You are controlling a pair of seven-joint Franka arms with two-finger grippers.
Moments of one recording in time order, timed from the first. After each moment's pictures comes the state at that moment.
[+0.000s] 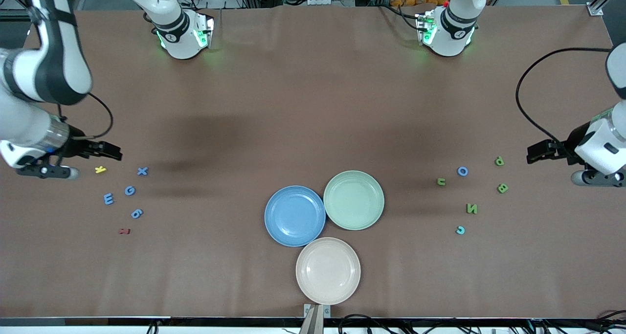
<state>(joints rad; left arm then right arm) 0.15 0.23 -0.14 -1.59 0.05 1.80 0.06 -0.05 0.15 -0.05 -1.97 0.02 2.06 -0.01</state>
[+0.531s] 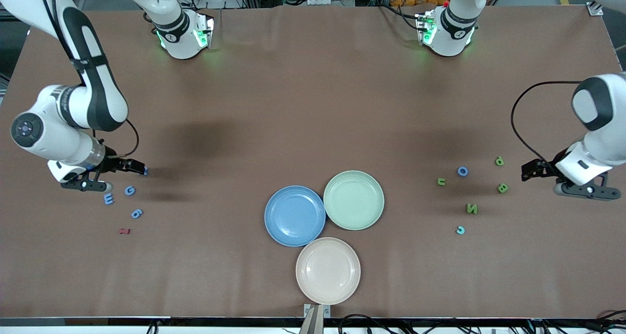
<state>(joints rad) 0.27 0.30 -0.14 -1.90 0.05 2.29 0.27 -0.05 0.31 -0.05 -2.06 0.02 2.33 -0.02</state>
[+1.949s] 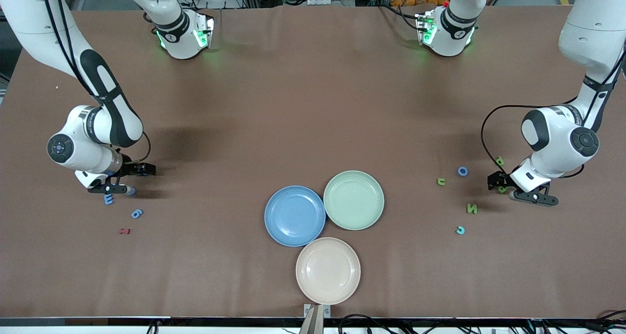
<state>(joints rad) 0.29 0.56 -0.13 -2.03 0.05 2.69 0.35 -0.11 0.51 -0.05 -2.10 0.02 2.49 -0.15</state>
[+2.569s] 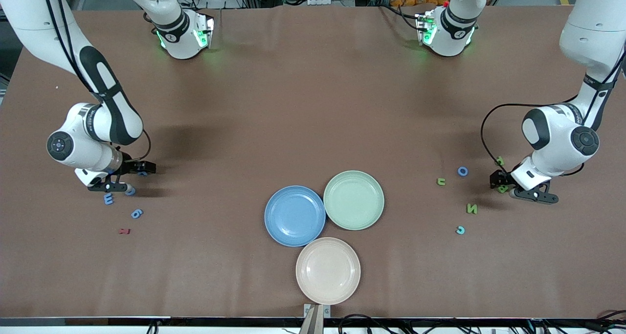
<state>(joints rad) 0.30 0.56 -0.13 -2.05 0.05 2.70 0.36 -0.11 0.49 -0.05 -2.12 0.02 2.49 -0.15</state>
